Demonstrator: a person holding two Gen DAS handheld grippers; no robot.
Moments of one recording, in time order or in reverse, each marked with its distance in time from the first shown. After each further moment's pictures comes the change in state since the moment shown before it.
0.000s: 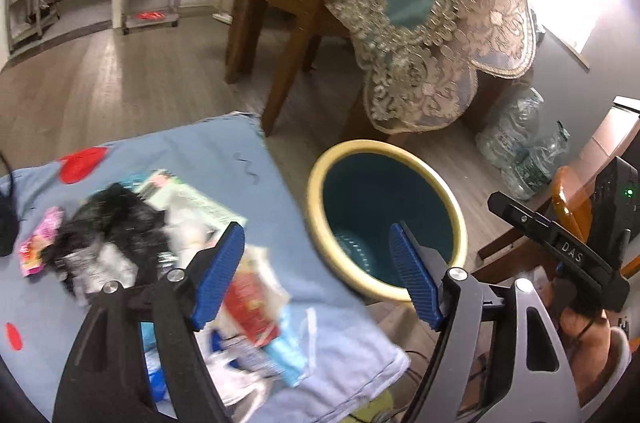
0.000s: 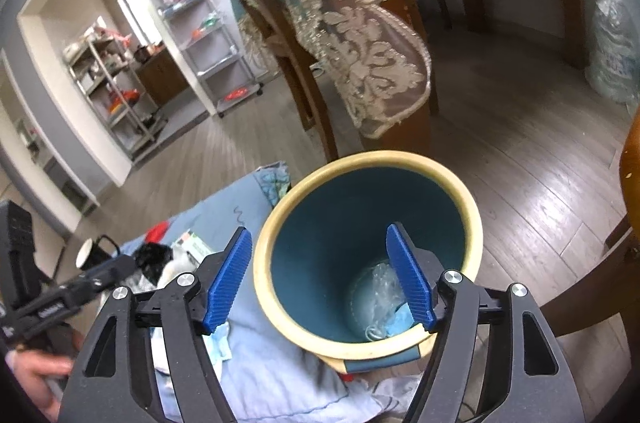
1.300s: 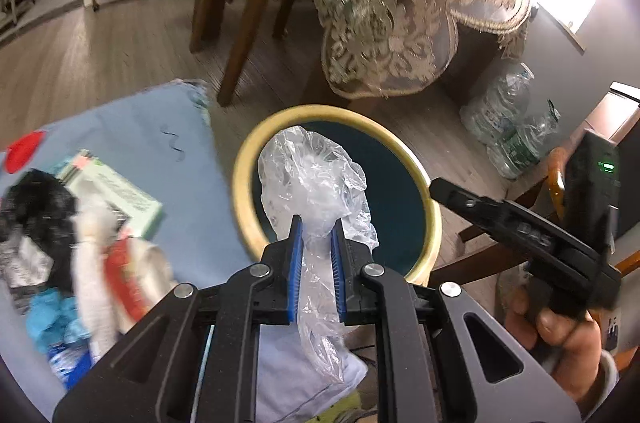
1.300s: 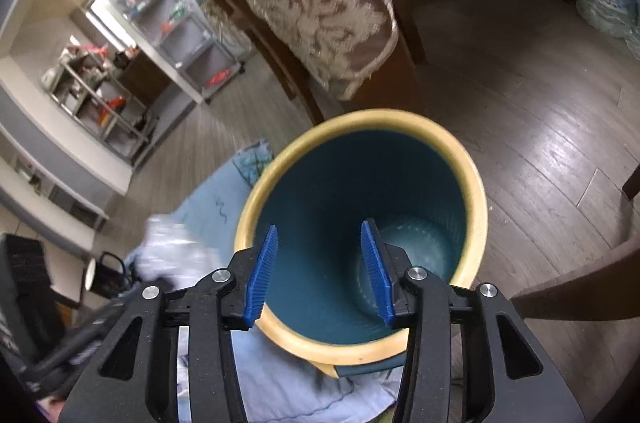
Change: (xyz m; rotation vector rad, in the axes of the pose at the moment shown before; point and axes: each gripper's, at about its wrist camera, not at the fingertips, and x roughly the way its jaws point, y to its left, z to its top) left arm 0.076 -0.068 0.001 0.003 0.137 -0.083; right arm 0.033 -0.043 0.004 0.176 0.119 0.021
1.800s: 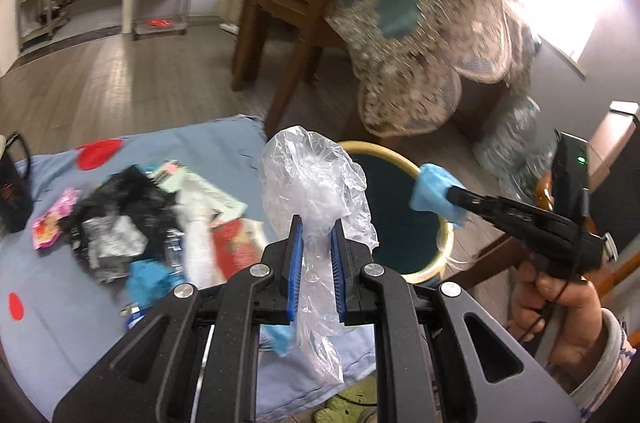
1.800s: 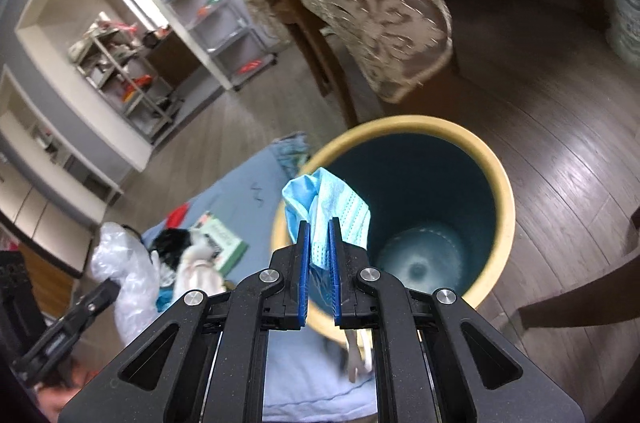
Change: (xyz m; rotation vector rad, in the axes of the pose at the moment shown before) left arm -0.097 0.031 -0.033 -0.006 -0.165 0.079; right arm -0.004 0.032 -0.006 -0.105 0.030 0.052
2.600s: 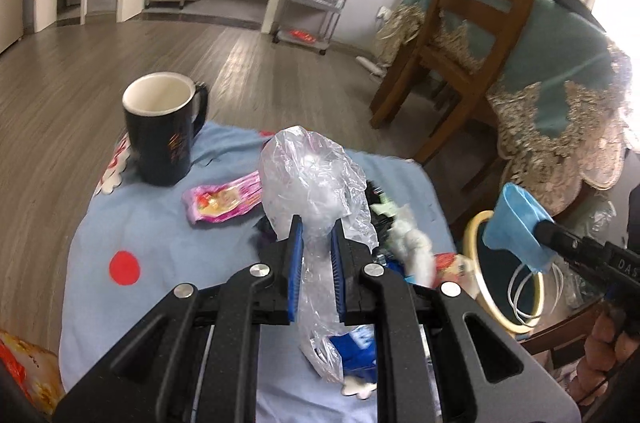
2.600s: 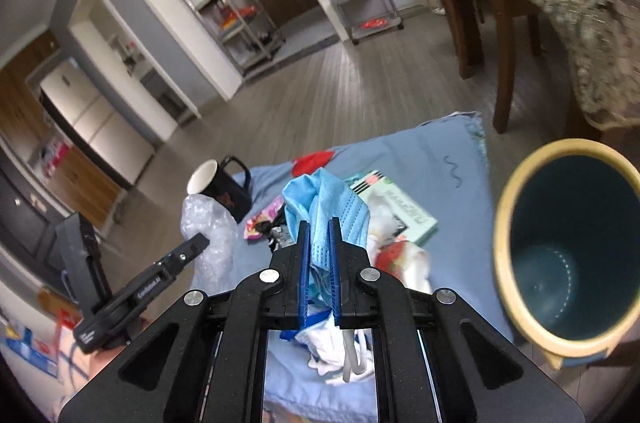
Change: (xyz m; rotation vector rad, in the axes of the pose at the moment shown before) left arm -0.085 0.169 -0.031 -0.326 -0.176 0.306; right arm 0.032 0.187 -0.021 -0.279 0.134 0.283
